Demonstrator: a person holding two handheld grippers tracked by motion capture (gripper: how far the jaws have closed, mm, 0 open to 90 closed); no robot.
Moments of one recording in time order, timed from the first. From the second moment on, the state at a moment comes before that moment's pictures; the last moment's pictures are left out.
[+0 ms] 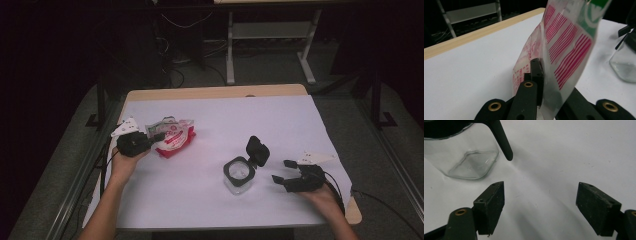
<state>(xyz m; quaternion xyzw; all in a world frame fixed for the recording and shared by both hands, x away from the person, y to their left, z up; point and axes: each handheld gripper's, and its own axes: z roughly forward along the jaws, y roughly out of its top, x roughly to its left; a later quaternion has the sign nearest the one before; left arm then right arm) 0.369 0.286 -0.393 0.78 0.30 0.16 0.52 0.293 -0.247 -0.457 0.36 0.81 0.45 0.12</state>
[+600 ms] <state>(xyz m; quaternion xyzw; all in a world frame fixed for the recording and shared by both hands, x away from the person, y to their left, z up) 0.358 0.275 -0.351 0.79 0.30 0.12 0.53 0.292 -0.248 -0.457 0.36 0.81 0.45 0.12</state>
